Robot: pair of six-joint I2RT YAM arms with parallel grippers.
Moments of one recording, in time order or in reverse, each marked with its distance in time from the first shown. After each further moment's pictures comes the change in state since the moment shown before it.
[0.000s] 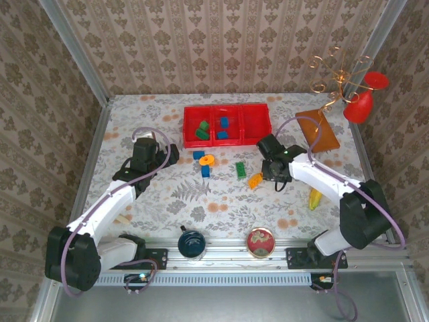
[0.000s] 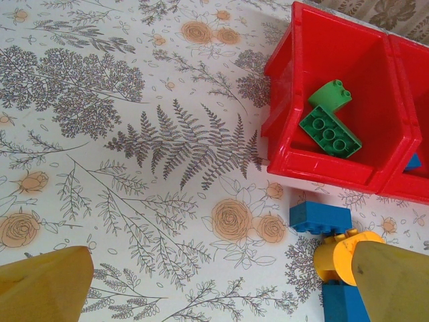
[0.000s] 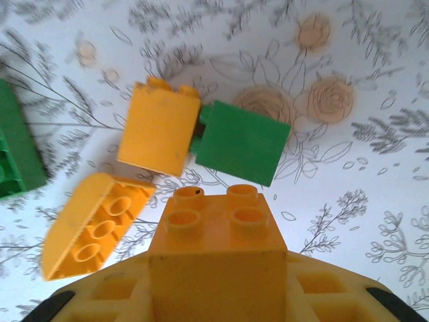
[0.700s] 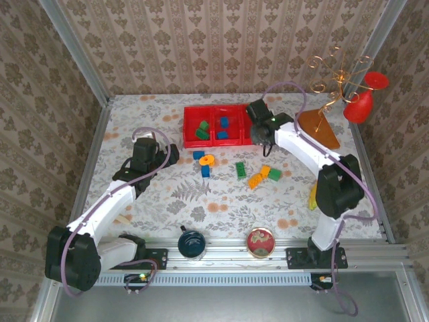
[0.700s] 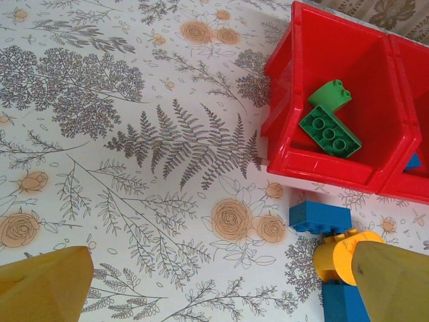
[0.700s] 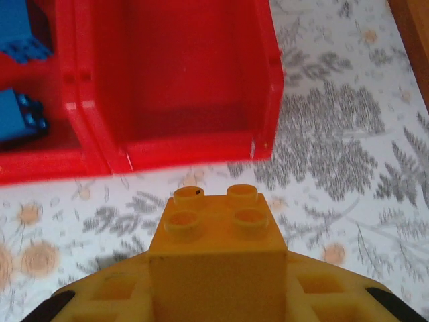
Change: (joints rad) left arm 0.000 0.000 0.000 0.000 0.001 0.000; right arm -0.056 0.348 0.514 0.016 0.111 -0.196
